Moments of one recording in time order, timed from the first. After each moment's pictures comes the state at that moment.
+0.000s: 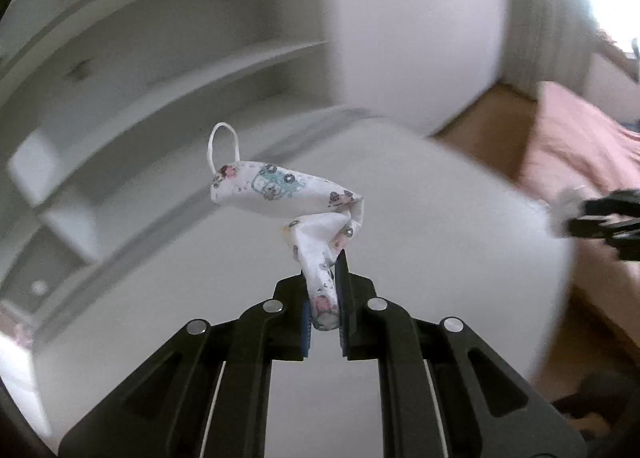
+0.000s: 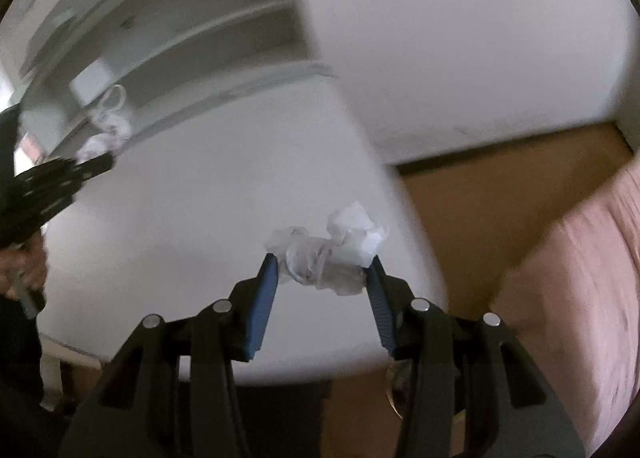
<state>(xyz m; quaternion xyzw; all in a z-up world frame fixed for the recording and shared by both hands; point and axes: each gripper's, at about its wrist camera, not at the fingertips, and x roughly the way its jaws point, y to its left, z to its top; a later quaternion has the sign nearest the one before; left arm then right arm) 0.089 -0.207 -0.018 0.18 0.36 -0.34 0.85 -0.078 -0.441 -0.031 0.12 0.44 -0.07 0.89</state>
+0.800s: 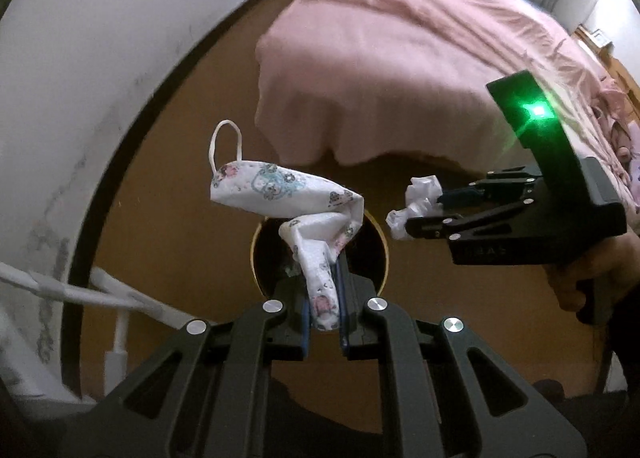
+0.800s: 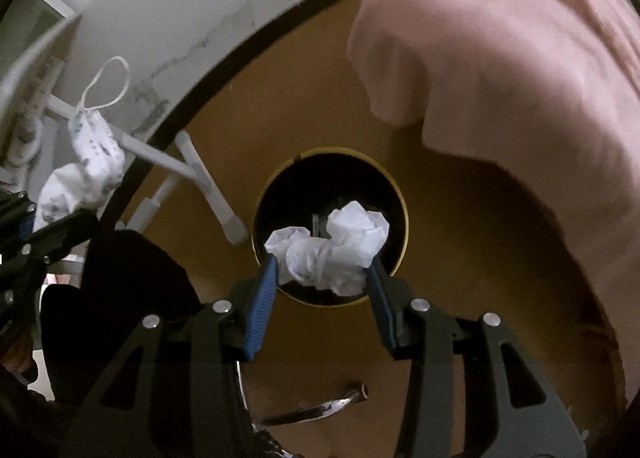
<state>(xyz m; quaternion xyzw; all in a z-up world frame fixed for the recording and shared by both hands) -0.131 -0.503 -0.234 0.32 0.44 -0.56 0.62 -0.285 -0.605 -0.278 0.31 0.53 -0.20 0.76</state>
